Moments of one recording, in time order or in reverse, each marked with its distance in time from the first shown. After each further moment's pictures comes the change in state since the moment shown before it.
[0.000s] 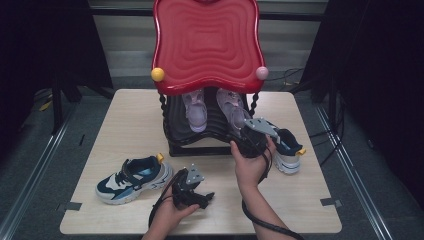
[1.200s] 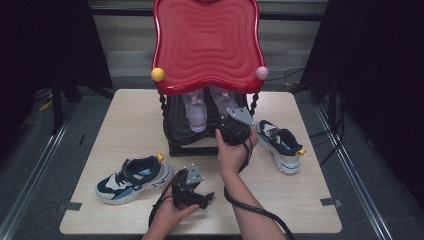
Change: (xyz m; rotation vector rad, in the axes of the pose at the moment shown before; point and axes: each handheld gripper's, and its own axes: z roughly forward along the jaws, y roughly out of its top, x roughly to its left) left arm 0.000 0.000 0.000 -0.008 0.001 -0.006; right arm 0.031 0.010 0.045 -0.030 -0.094 -0.005
